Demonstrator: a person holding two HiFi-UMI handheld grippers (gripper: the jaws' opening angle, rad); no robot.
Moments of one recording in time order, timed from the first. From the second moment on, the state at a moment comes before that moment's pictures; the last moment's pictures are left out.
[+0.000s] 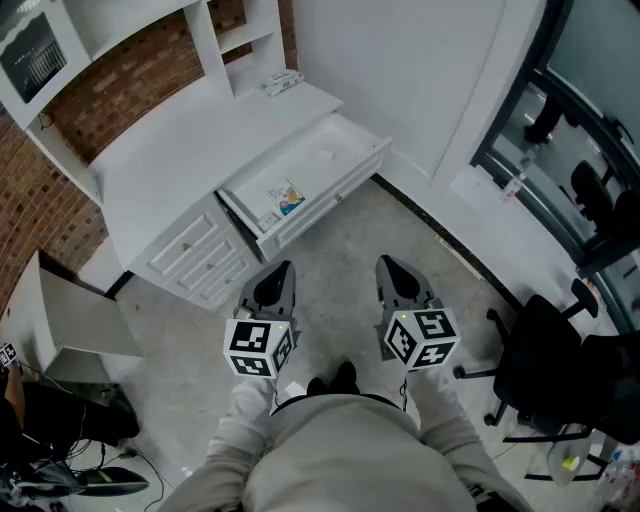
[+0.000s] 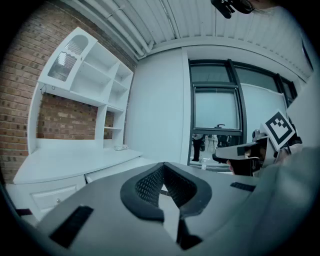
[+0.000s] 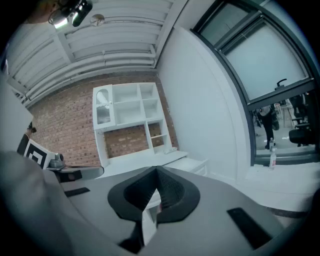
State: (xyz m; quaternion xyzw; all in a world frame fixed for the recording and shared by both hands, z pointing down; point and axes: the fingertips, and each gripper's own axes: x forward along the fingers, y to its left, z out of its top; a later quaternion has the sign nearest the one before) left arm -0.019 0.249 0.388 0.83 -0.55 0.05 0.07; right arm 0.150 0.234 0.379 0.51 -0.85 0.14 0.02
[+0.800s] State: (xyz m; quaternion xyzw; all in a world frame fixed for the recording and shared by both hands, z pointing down) left arm 0.004 0.242 0.379 0.82 -0.57 0.05 0.06; right arm 0.175 0.233 0.342 0.49 -0.87 0.10 -0.02
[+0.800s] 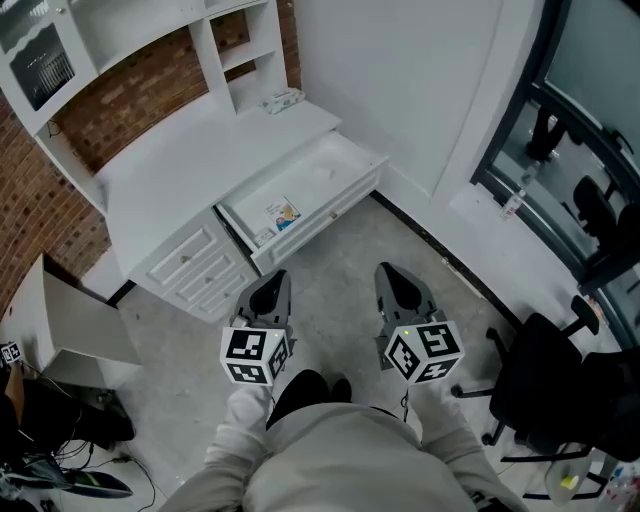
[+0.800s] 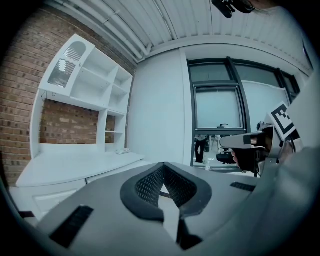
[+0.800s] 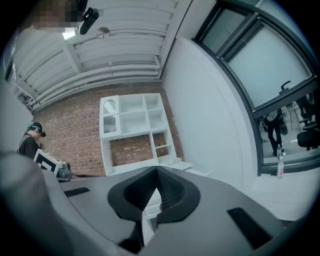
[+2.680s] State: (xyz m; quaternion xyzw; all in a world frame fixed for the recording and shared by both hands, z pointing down) left arm -0.058 -0.052 0.413 0.83 -0.55 0.05 0.12; right arm 0.099 -0.053 0.337 0.47 -0.87 0.12 -0.02
